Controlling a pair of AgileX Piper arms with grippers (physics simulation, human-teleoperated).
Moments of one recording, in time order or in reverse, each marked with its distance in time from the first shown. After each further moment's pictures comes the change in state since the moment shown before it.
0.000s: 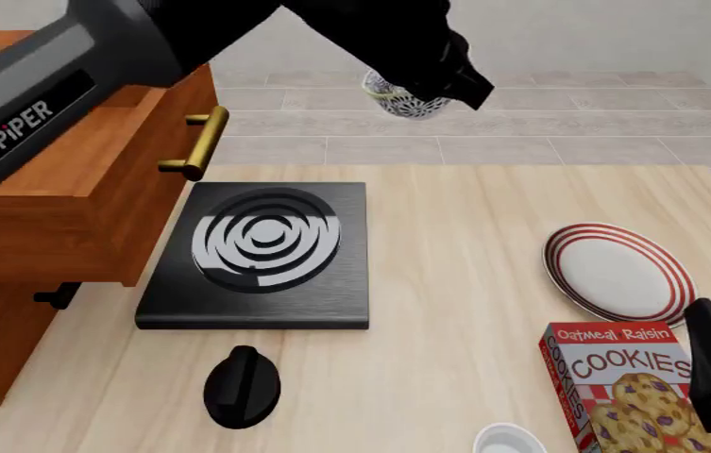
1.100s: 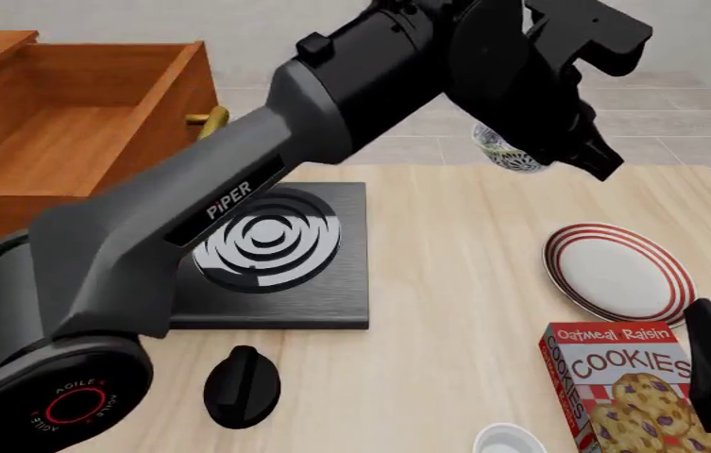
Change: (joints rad) left arm -0.164 0.265 -0.260 -0.006 -0.037; right arm 0.000 0.000 0.003 -0.001 0.007
